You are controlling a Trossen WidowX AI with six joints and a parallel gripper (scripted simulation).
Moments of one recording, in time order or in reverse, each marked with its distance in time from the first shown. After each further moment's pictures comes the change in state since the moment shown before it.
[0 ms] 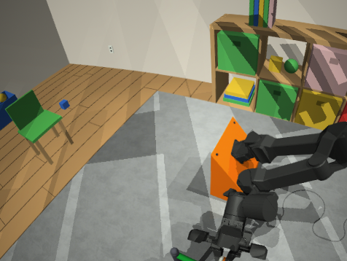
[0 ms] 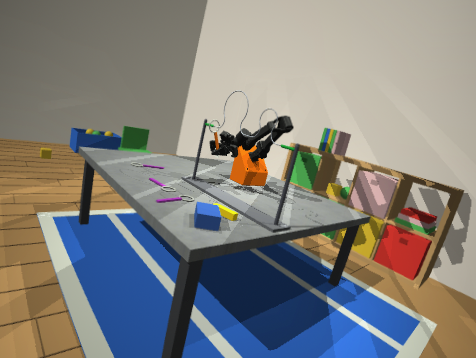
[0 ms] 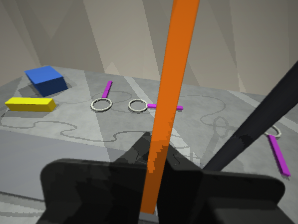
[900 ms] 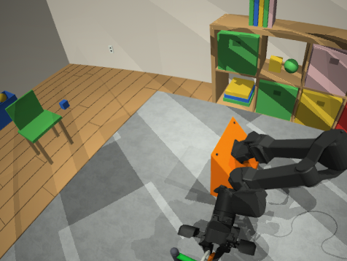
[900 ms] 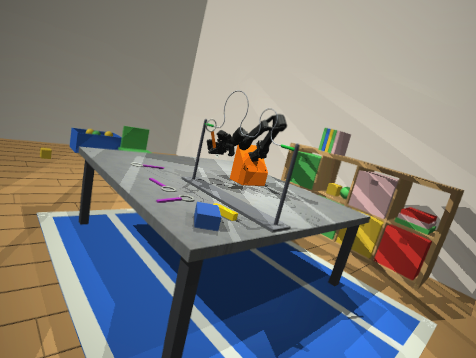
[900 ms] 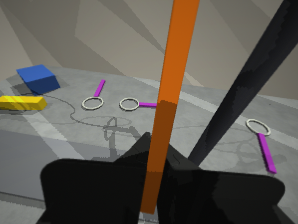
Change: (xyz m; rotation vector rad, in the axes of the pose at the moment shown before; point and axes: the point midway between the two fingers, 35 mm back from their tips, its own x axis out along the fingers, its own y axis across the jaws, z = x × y) arm -0.004 -0.028 0.000 -0.002 0.000 -0.004
